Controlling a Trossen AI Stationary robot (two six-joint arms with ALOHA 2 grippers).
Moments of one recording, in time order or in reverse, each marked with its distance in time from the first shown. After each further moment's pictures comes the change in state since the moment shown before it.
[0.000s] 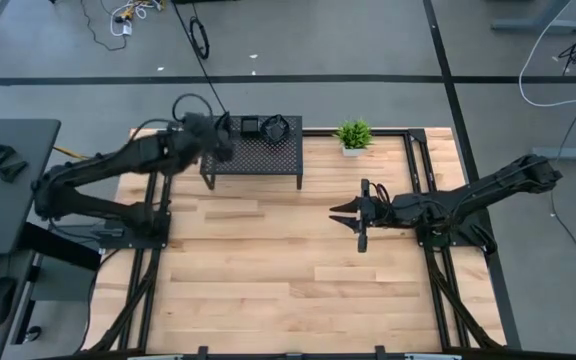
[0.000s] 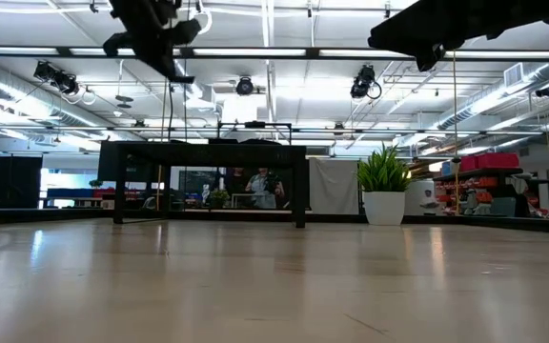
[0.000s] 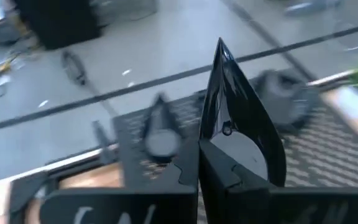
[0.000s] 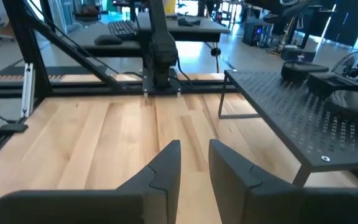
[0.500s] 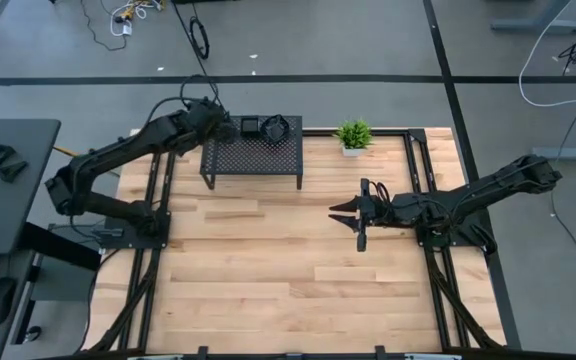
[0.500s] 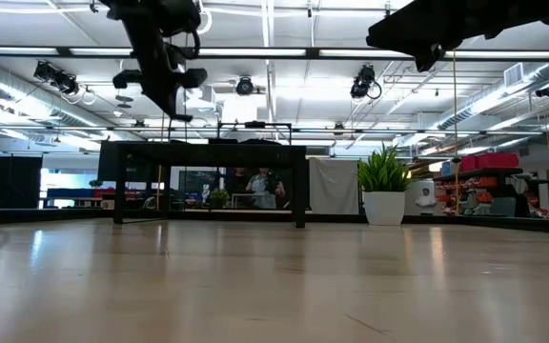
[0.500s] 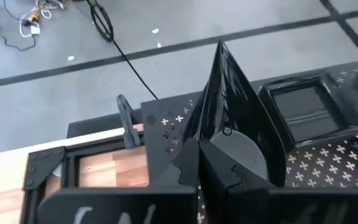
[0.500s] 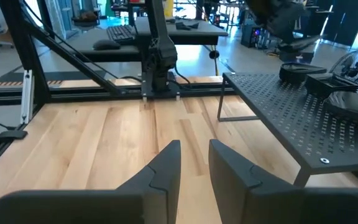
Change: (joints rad) left arm 0.311 0.160 0.002 0.037 0.165 0.047; right arm -0.009 0.007 0.000 0.016 -0.001 0.008
